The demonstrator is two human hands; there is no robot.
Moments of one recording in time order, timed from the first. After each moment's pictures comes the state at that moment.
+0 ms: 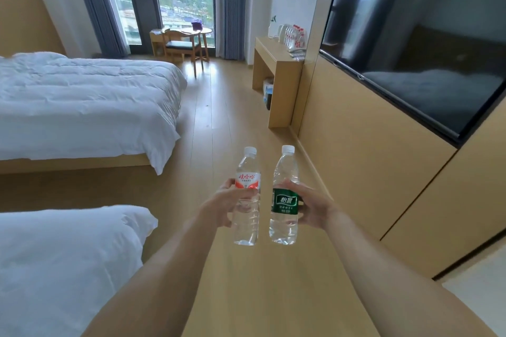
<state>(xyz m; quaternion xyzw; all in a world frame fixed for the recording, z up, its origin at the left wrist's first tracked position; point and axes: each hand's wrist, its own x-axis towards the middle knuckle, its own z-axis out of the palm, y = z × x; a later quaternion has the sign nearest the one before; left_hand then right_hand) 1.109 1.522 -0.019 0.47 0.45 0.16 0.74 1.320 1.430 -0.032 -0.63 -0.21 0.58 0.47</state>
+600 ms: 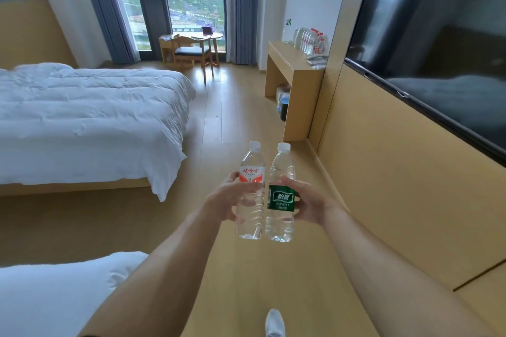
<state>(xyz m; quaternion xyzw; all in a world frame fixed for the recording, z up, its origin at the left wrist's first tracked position) 1.188 1.781 -0.009 0.50 0.46 0.16 0.72 1.390 1.701 -0.034 -0.61 -0.24 0.60 0.46</state>
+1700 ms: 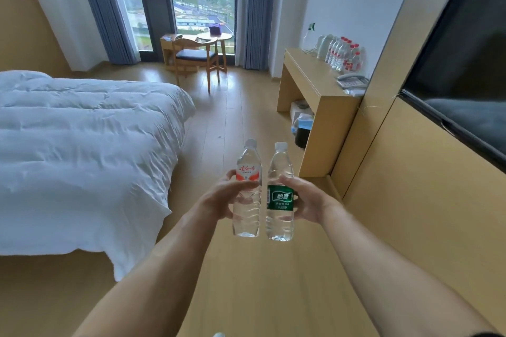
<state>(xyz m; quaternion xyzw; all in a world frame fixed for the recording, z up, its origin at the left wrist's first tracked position) 1.383 2.292 -0.014 0.48 0.46 0.20 0.72 1.594 2.220 -0.034 -0.59 -0.27 0.62 0.44</state>
